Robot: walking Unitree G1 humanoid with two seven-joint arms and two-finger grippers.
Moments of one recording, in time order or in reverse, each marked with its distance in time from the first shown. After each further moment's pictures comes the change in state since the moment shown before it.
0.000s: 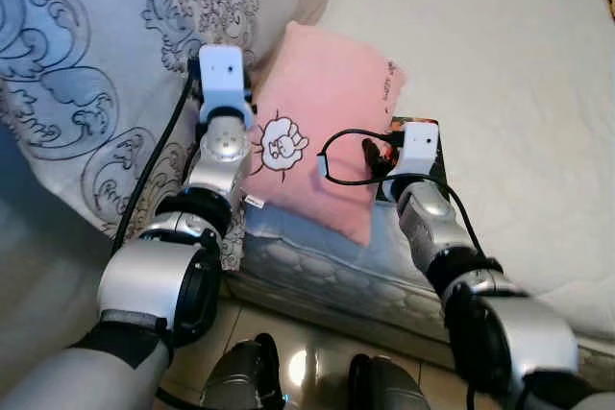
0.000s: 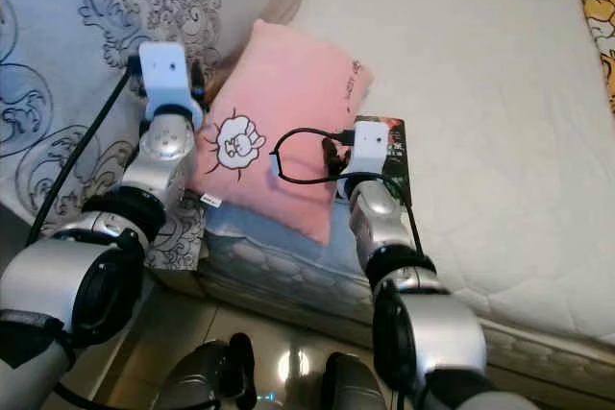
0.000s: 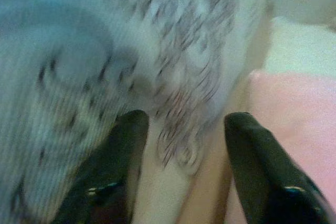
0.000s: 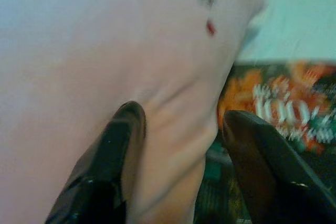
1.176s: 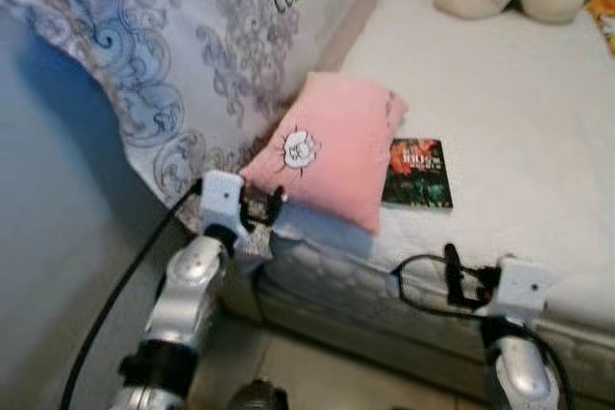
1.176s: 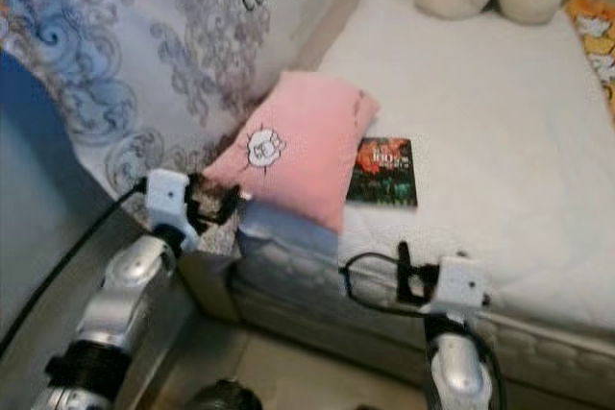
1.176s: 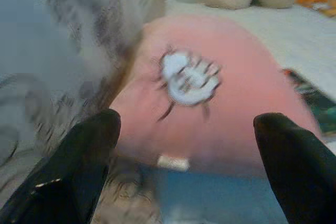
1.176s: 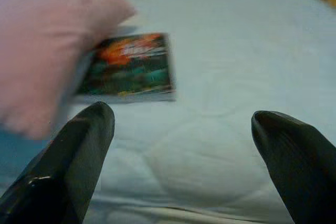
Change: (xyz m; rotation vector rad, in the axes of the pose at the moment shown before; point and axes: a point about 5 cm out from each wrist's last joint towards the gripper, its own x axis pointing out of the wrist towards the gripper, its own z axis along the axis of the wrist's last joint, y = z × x) left arm -0.117 0.009 -0.095 -0.165 0.219 -0.444; right arm -0.170 -0.074 -0.058 -0.125 0.034 -0.331
